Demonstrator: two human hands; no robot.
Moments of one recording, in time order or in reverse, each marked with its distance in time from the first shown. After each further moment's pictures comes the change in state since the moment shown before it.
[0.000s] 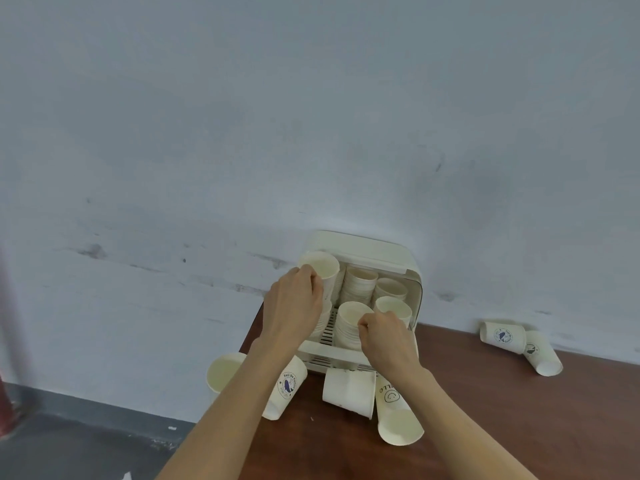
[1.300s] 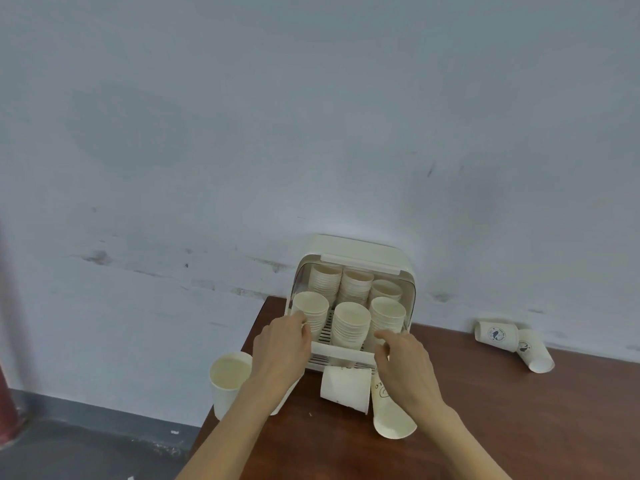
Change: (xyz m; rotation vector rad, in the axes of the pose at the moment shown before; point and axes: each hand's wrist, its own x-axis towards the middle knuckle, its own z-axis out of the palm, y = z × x) left_hand -0.055 -0.017 0.009 0.050 -0.158 -0.090; right_hand -0.061 0.013 -0.023 0.269 0.088 0.061
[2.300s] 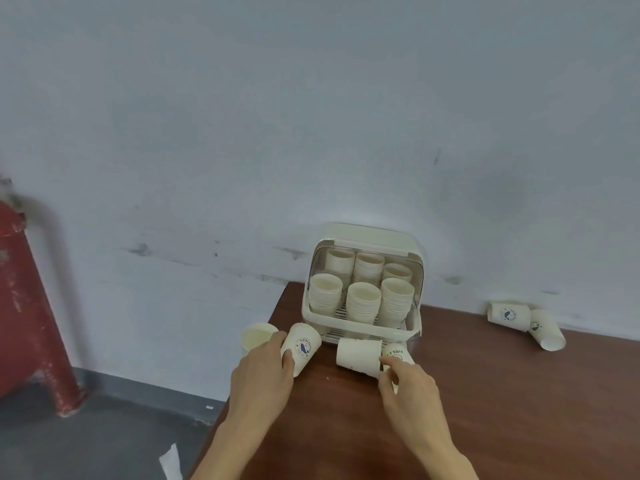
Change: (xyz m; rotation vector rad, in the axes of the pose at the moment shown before) left_hand -0.104 -0.023 -0.038 0.036 0.004 -0.158; right_hand -0.099 -0.009 -0.001 0.170 -0.033 0.074
